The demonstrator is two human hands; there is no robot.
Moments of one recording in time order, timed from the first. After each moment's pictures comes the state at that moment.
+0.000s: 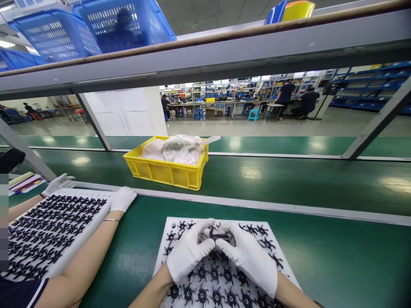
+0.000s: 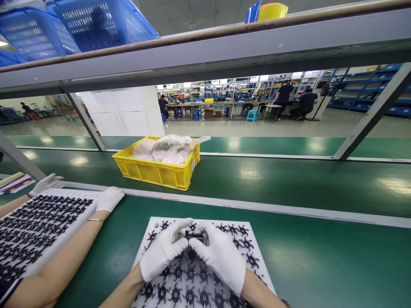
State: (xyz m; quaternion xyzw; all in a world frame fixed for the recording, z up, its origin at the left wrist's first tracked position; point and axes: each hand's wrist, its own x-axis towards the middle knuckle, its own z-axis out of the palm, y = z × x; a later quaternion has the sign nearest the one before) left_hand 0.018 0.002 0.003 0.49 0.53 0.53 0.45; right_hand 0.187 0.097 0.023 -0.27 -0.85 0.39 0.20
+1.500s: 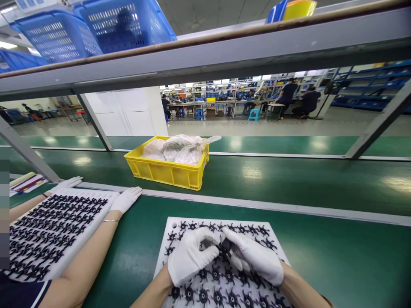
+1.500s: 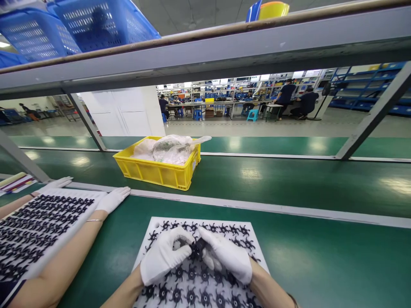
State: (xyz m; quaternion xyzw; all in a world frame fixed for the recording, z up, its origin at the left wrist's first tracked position) left_hand 0.024 -0.004 0.018 0.60 0.54 0.49 0.33; right_hand 0.192 0.105 0.018 -0.32 -0.62 0.71 0.02
